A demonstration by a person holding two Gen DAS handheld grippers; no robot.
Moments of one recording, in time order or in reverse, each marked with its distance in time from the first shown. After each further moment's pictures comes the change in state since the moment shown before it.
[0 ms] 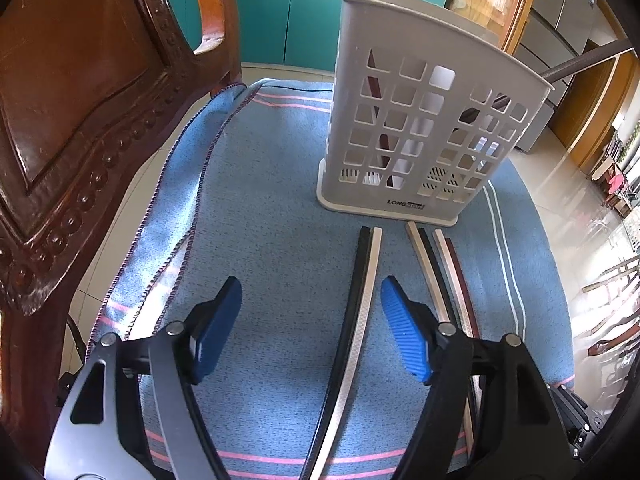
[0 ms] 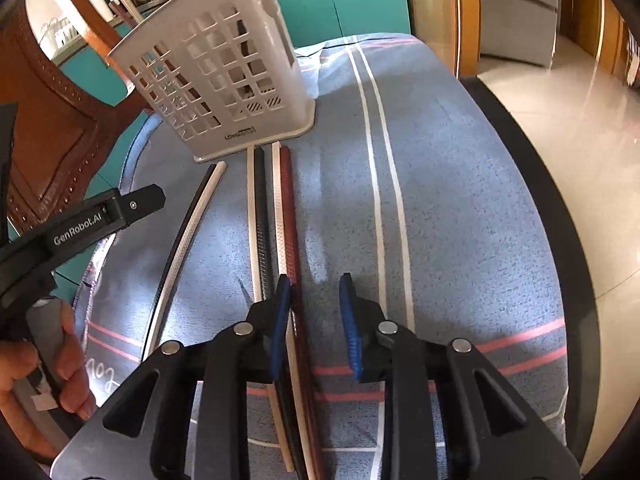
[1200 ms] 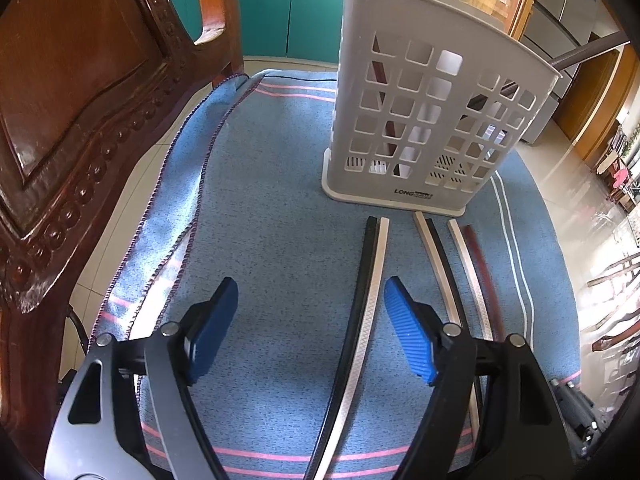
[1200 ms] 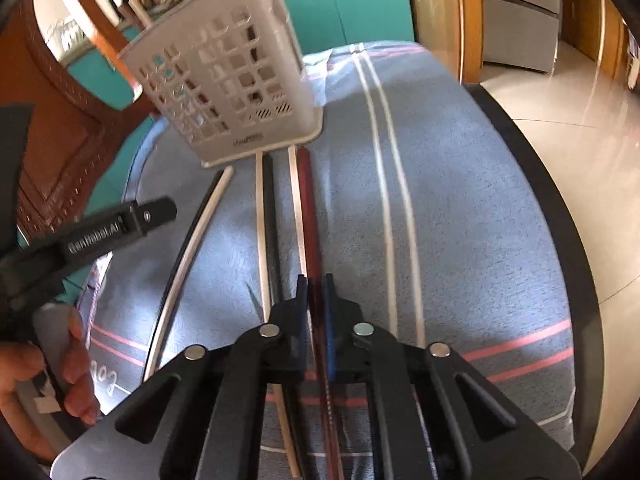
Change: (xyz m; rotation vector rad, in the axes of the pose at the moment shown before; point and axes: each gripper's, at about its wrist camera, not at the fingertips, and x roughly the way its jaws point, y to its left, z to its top) left arm 0.010 0.004 0.003 0.011 0.033 0.018; right arm -0.005 -0.005 0.001 0.024 -0.057 0.010
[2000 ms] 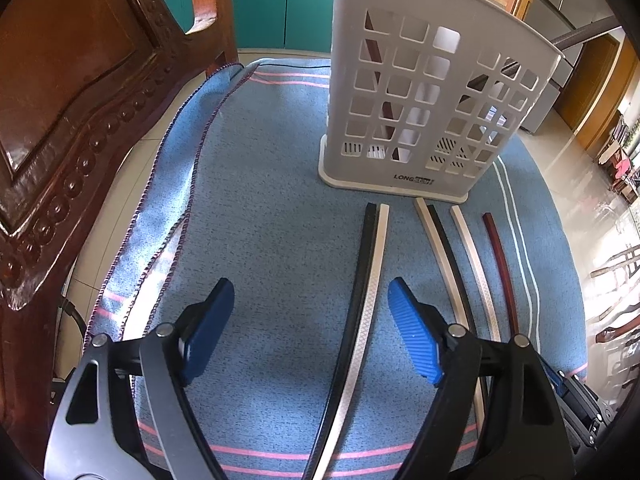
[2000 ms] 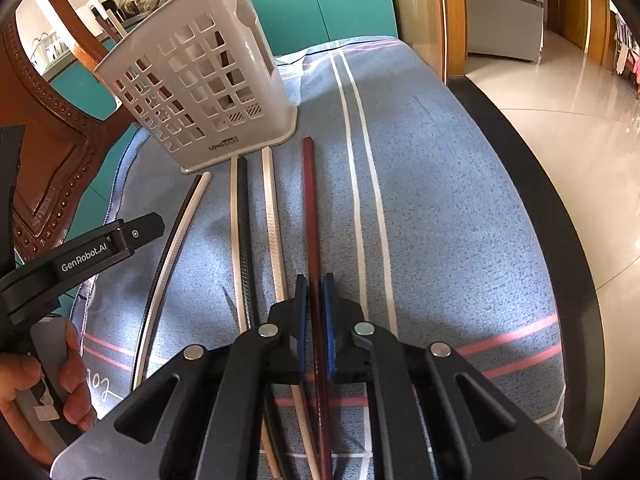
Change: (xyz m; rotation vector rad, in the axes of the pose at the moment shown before) left arm 0.008 -0.004 -0.004 0.020 0.031 0.010; right arm 0.005 -0.010 0.000 0.039 0.033 -0.011
